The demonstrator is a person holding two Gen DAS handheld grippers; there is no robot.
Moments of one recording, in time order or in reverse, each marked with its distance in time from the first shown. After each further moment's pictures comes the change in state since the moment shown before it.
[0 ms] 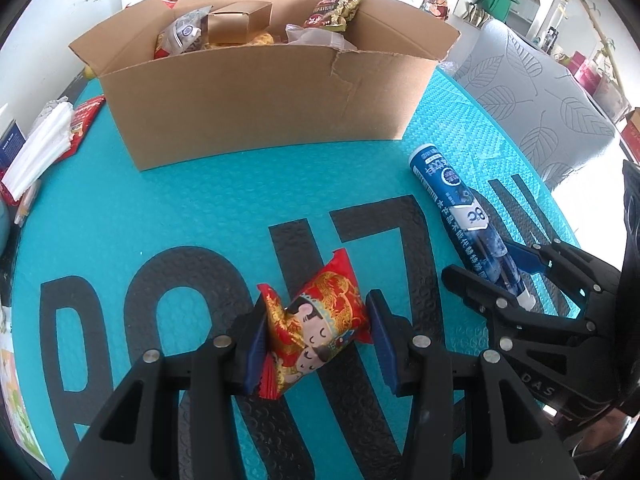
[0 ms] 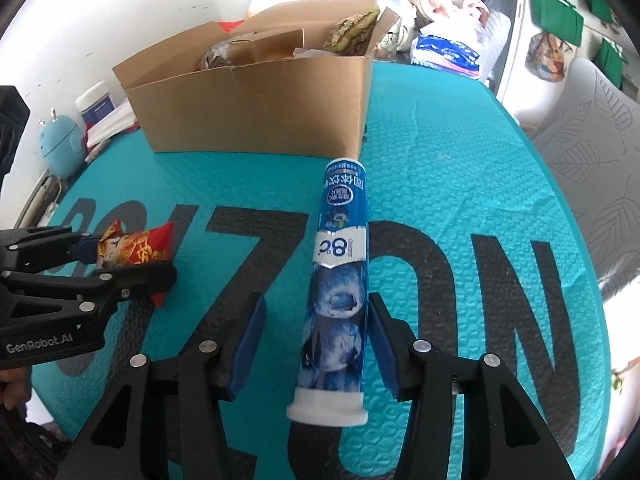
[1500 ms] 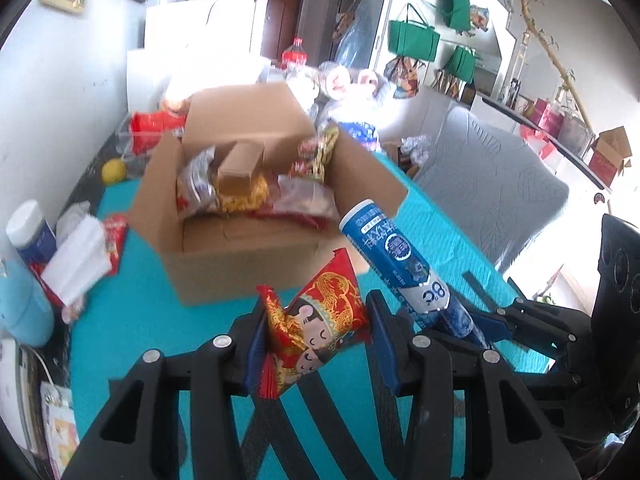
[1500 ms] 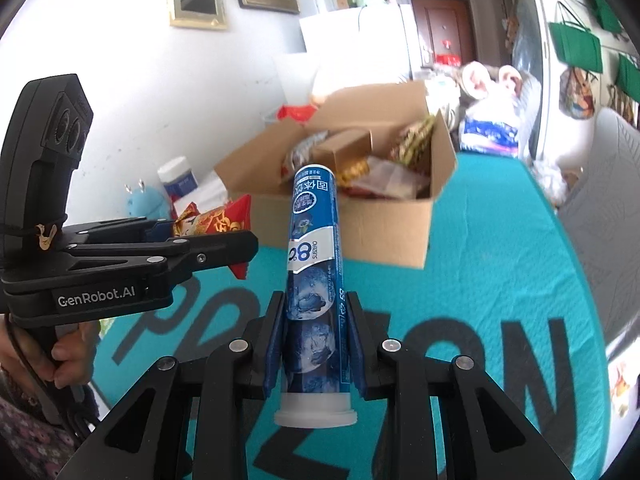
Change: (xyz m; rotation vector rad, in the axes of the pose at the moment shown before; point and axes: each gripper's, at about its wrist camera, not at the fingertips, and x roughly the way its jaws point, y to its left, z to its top) left arm -0.106 0.004 0.049 0.062 -0.324 -0.048; right arm -0.082 0.025 0.041 -0.016 -0.263 0.235
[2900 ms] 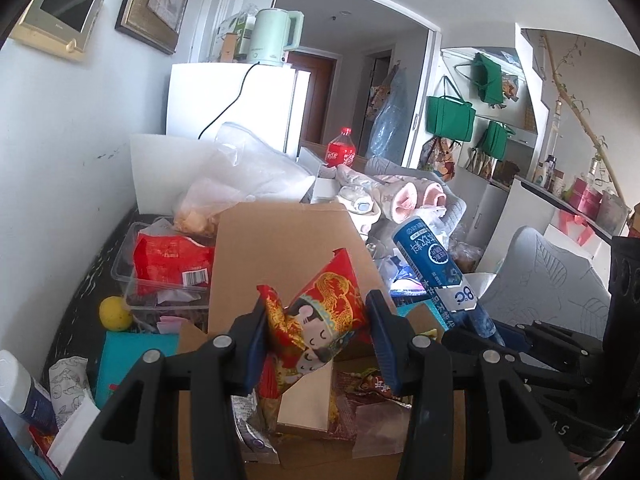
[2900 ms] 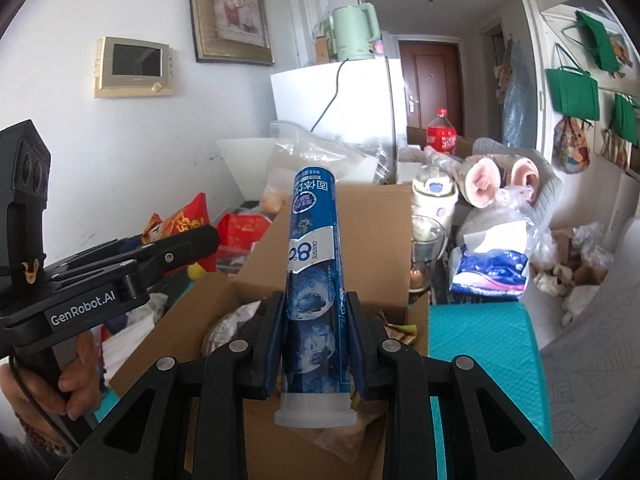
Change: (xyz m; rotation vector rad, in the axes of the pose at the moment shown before) left arm 0.098 0.084 0.178 -0.075 -0.255 0.078; right arm 0.106 -0.076 0.192 0.014 -0.143 -0.080
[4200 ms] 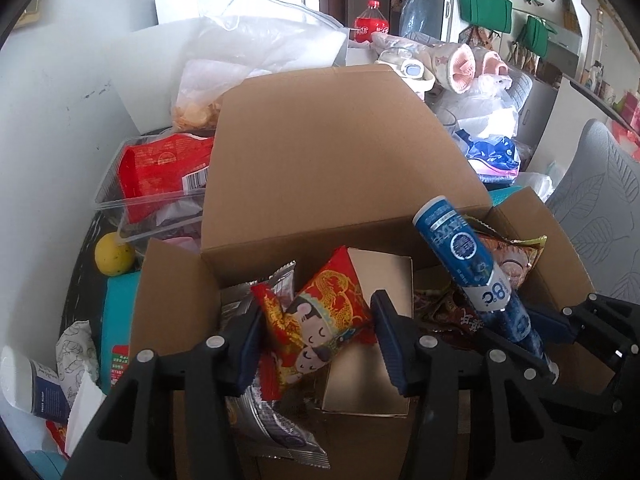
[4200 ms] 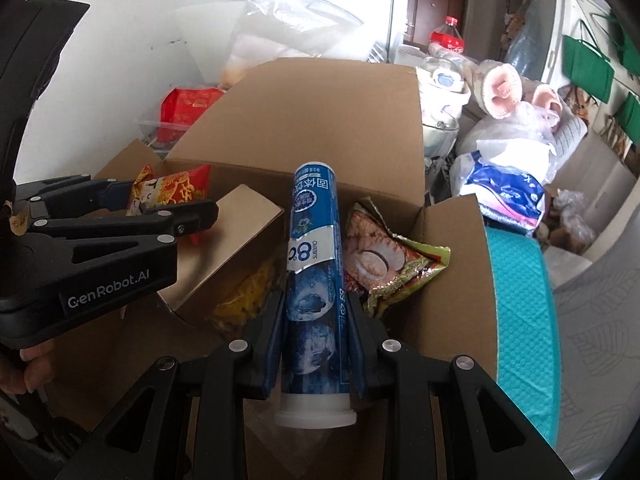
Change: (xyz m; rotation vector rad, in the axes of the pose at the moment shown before) left arm 0.100 0.007 -0.047 0.112 0.392 0.187; right arm 0.094 0.000 -0.044 -0.087 0.356 -0.139
